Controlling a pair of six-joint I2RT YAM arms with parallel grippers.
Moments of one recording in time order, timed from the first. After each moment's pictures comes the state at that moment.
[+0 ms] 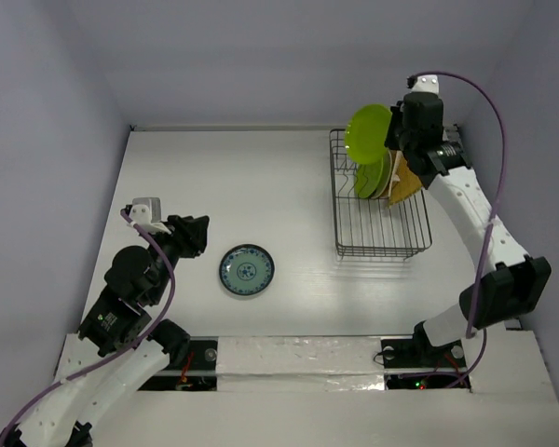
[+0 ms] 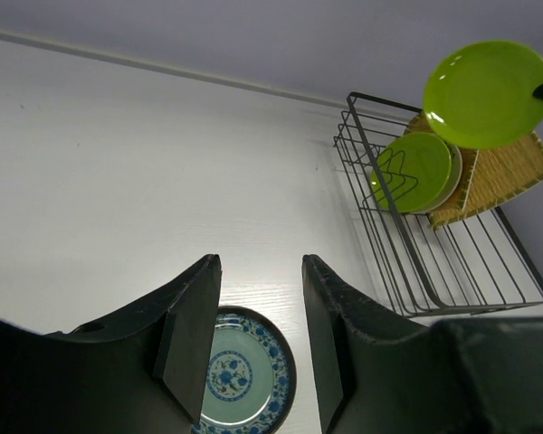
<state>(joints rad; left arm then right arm) -0.60 0.41 0.74 -0.40 -0.34 -0.42 0.27 1.54 1.59 -0.48 0.38 0.20</state>
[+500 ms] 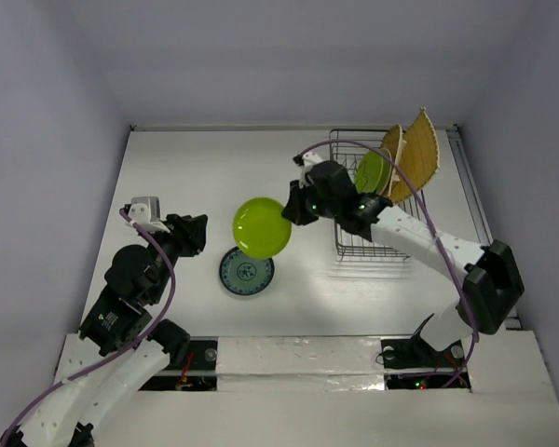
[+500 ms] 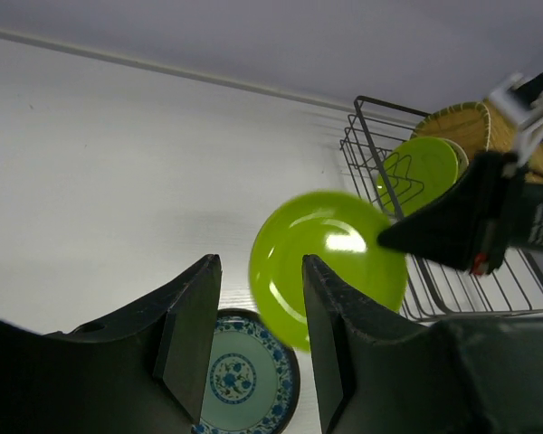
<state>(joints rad) -0.58 0.42 0.74 -0.40 -0.34 -0.41 0.74 1.50 1.26 -0.26 -0.06 0.39</state>
